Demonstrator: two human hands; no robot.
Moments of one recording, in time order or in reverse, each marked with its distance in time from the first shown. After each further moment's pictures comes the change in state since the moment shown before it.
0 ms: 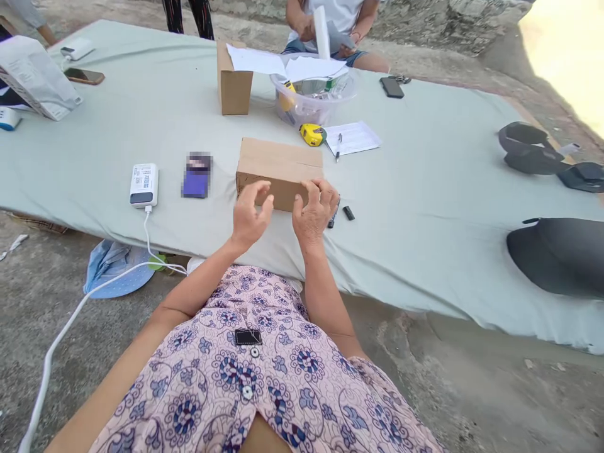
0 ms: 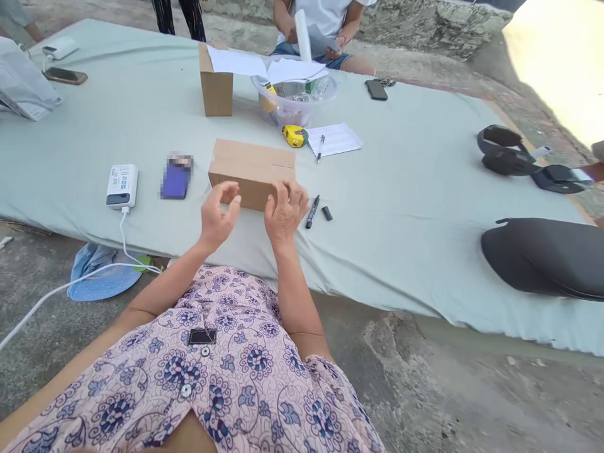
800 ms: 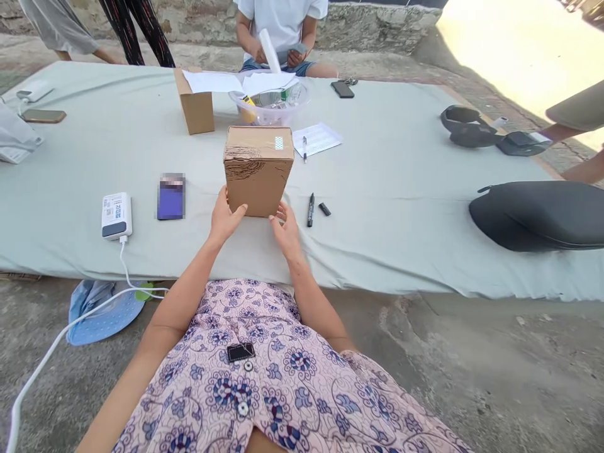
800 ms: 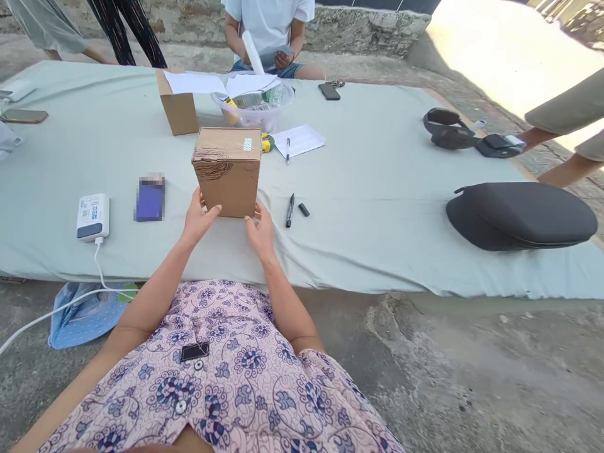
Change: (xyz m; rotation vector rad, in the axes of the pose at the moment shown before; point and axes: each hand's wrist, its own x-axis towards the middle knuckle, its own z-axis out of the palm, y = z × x) left_hand 0.037 -0.050 0.011 -0.105 -0.195 -0.251; right_hand -0.029 0.028 0.021 0.690 -0.239 0.486
